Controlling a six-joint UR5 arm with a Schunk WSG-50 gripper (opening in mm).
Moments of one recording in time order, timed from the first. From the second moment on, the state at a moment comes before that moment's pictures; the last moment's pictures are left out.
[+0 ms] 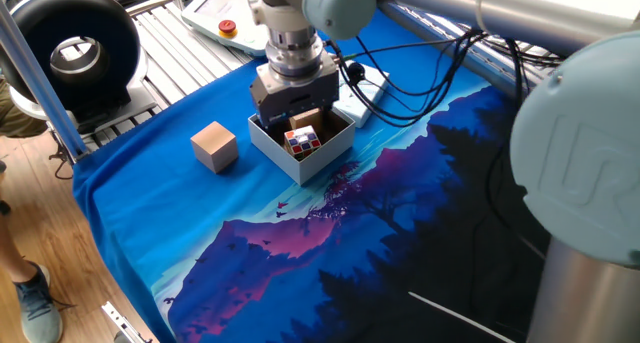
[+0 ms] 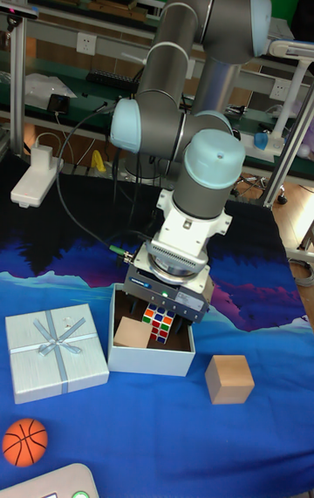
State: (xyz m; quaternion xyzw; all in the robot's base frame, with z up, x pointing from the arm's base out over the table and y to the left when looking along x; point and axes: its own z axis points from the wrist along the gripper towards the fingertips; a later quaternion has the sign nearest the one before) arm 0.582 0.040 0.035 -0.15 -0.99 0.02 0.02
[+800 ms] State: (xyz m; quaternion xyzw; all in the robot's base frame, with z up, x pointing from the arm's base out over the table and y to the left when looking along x) arm 0.563 0.049 0.026 -0.15 -0.99 0.00 0.01
